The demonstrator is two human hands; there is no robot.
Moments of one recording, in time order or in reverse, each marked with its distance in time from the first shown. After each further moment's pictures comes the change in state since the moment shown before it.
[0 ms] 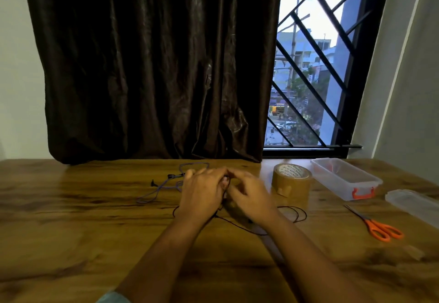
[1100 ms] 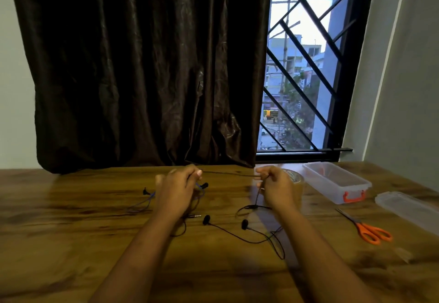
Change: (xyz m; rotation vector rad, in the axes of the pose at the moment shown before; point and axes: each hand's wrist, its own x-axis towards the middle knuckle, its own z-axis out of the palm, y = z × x) left_hand 0.011 -0.031 -0.014 -0.186 0.021 -0.254; right_hand 0.011 0.031 -0.042 0.309 0.365 0.566
